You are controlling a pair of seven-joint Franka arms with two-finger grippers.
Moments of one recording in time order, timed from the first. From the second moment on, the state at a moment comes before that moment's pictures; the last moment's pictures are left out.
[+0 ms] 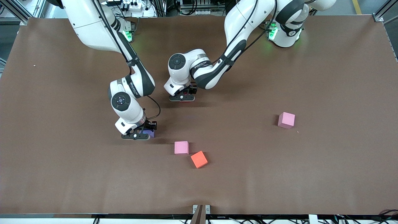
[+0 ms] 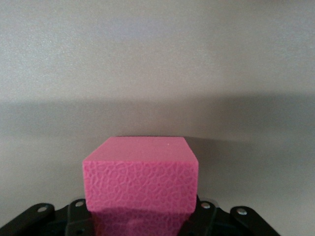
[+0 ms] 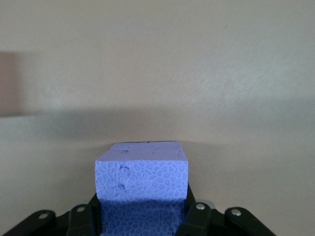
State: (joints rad) left arm -0.79 0.90 -0.28 -1.39 0.21 2.23 -1.09; right arm 0.48 0.57 -0.11 -1.87 0.06 2.49 0.38
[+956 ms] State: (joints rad) left arm -0.78 0.78 -0.28 -1.34 0.21 2.09 -1.15; right arm 0.50 0.47 -0.10 -1.90 0.06 2.47 0.45
